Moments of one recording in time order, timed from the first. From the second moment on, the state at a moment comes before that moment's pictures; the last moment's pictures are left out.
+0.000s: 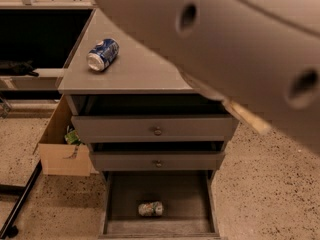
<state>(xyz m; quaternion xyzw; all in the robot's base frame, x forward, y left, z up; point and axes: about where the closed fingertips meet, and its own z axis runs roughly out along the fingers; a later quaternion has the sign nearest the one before) 0.426 -0.108 0.976 0.85 -0.43 0.29 0.06</state>
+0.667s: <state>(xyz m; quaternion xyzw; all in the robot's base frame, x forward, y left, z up) 0.428 -0.072 0.939 0.88 -0.39 0.25 0.06</state>
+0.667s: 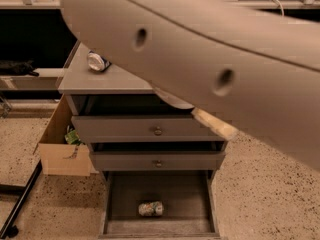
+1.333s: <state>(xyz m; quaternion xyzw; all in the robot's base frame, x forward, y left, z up) 0.430 0.045 0.744 0.94 -0.31 0.01 0.09</state>
